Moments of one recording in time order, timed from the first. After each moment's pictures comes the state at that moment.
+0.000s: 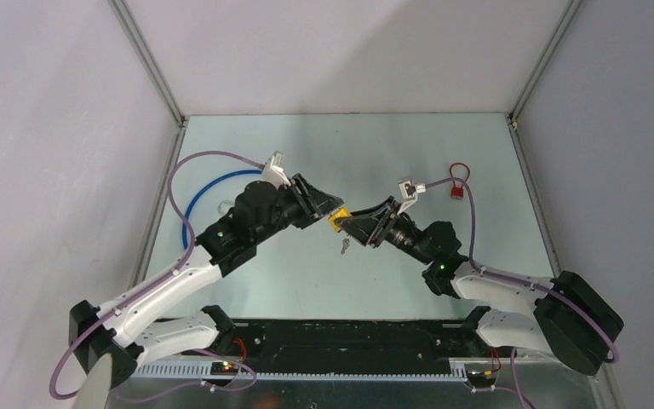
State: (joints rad) left arm -0.78 1.01 0.86 -0.12 0.01 -1.05; right arm 0.81 1.17 0.41 1.03 -0.25 0.78
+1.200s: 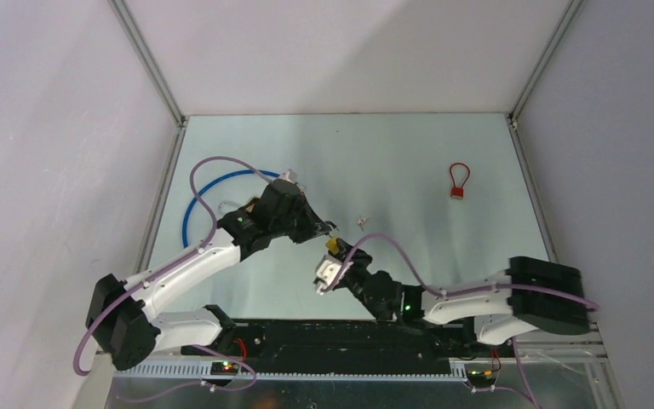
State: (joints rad) left arm -0.73 1.18 0.89 -0.42 0.04 -1.05; right arm 1.40 1.33 0.49 0.77 0.67 -0.55
